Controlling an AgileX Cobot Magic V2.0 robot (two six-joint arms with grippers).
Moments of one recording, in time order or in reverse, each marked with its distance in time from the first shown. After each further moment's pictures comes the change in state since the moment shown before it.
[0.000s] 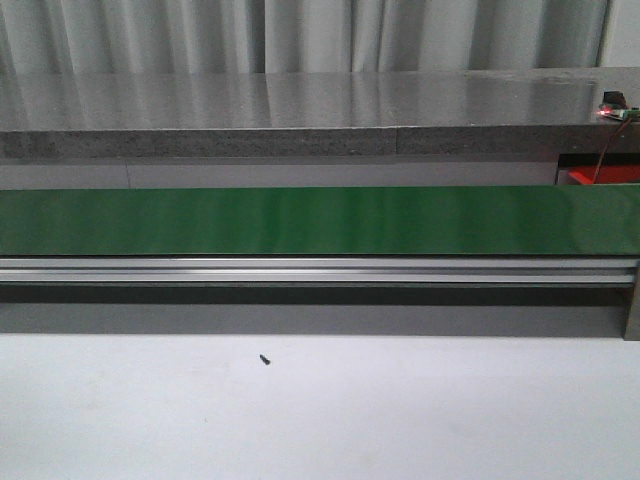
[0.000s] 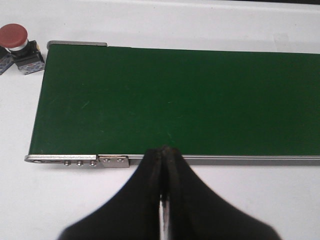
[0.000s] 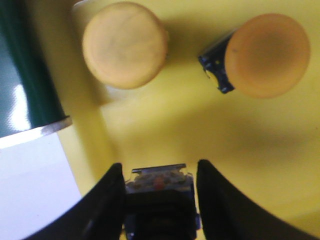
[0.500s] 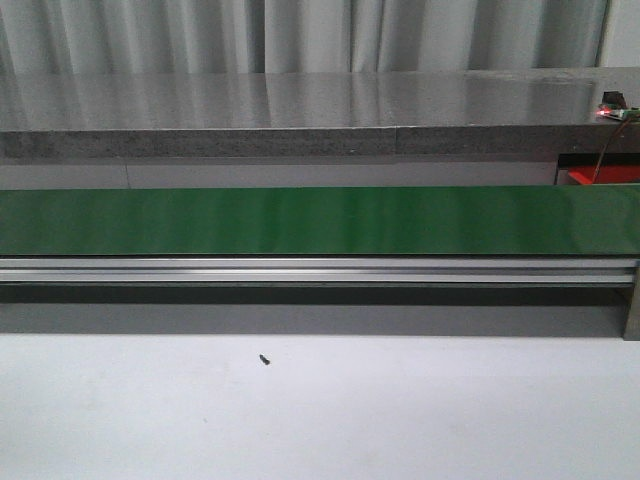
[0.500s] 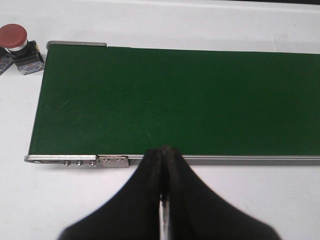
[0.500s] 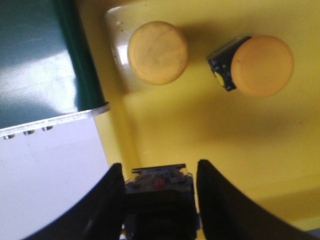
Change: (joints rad) left arm 0.000 0.000 0.000 0.000 -0.001 0.000; right arm 0.050 0.000 -0.175 -0.002 0.223 -0.012
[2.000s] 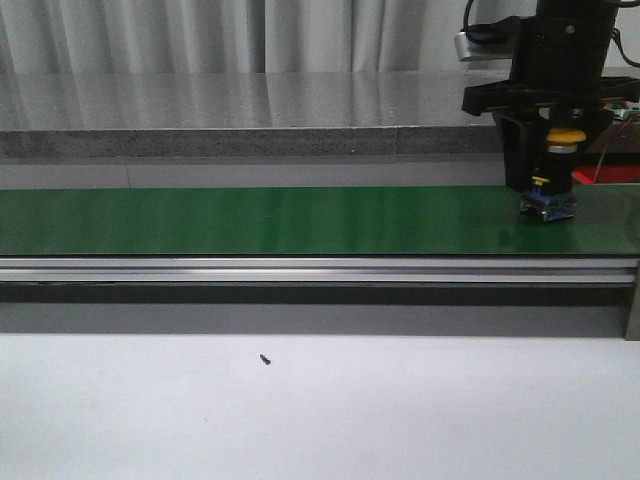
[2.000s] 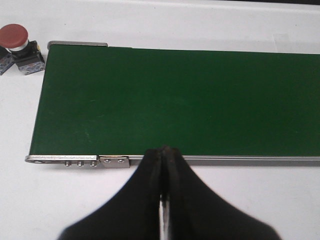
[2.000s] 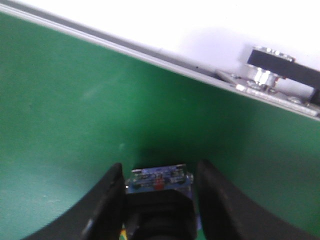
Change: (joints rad) left arm 0.000 0.000 0.000 0.000 0.000 0.000; right arm 0.510 0.526 -0.661 0.016 0.166 -0.043
